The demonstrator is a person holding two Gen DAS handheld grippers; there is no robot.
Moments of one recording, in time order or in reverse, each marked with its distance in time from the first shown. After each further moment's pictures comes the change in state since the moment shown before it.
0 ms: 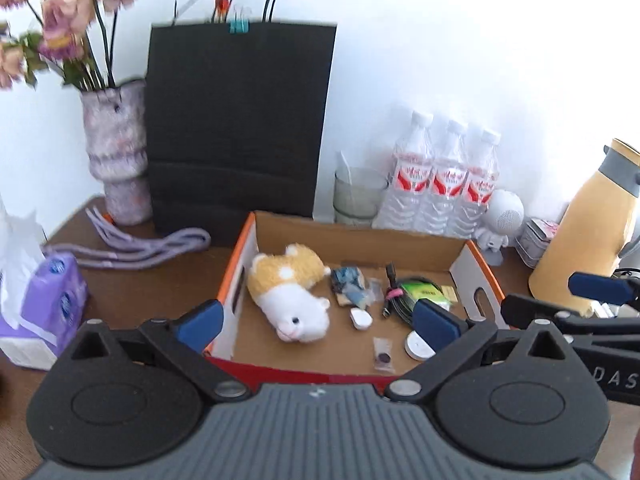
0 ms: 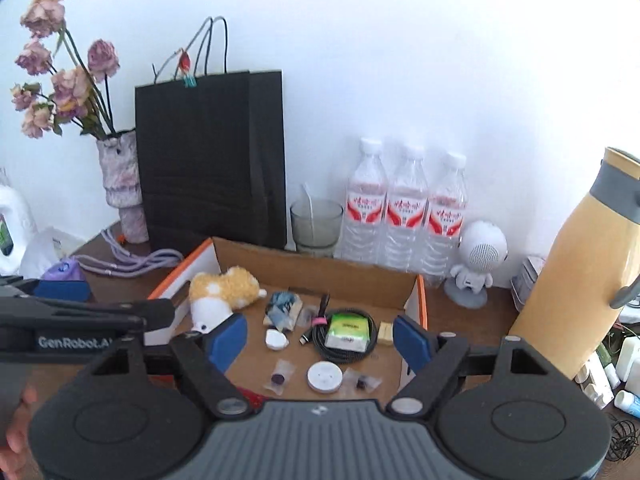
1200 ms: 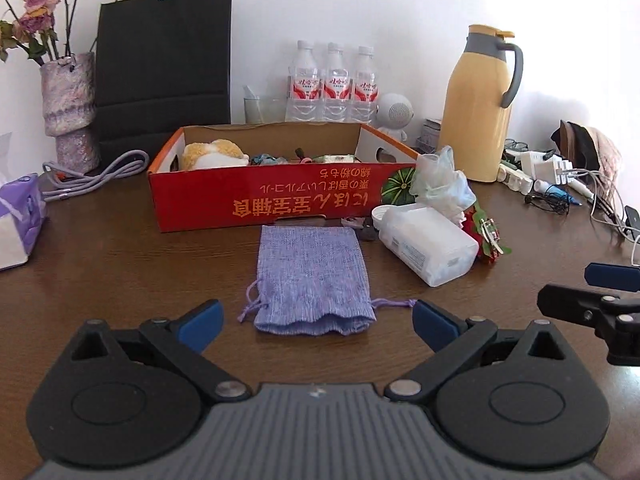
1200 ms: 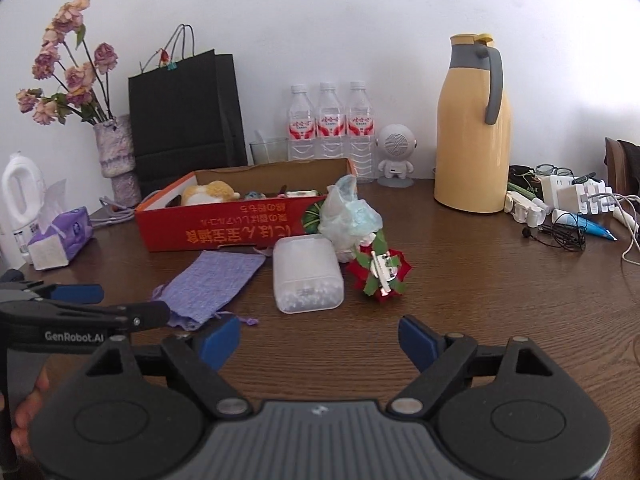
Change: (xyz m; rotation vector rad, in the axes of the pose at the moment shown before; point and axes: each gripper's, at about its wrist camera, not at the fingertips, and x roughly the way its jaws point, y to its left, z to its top) left arm -0.048 -0.005 -0.183 0.198 0.015 -0.222; right arm -0.119 -0.002 -0.223 0.163 -0.029 -0.135
